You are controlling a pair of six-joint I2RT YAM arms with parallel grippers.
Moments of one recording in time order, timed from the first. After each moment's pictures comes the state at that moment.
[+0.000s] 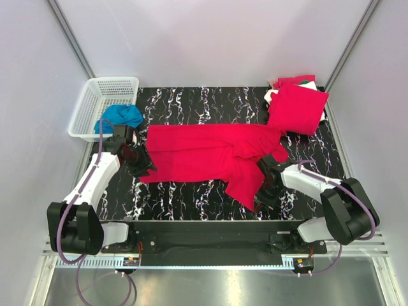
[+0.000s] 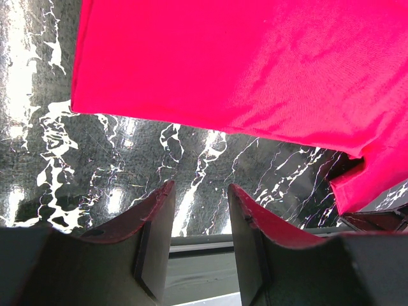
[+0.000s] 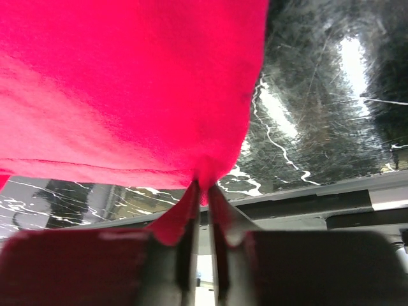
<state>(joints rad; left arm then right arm) -0.08 1.26 0.93 -0.84 0.23 -0.55 0.46 1.39 0.64 -0.79 -0.19 1.09</state>
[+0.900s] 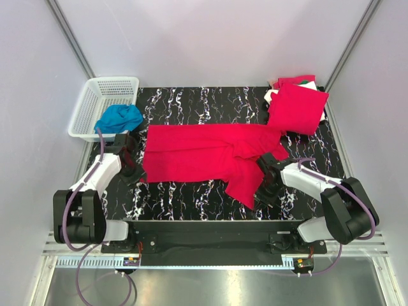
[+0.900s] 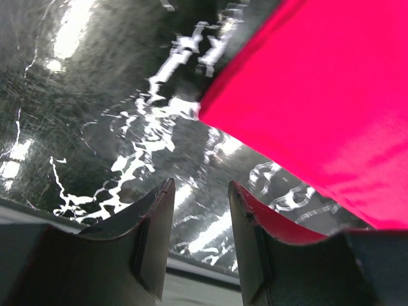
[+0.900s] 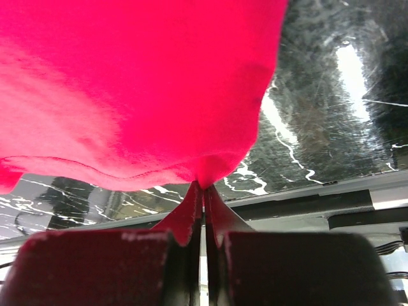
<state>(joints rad) -0.02 1.33 0.83 -0.86 -0.03 -0.73 0.47 1.40 0.67 -0.80 -0.18 1.09</state>
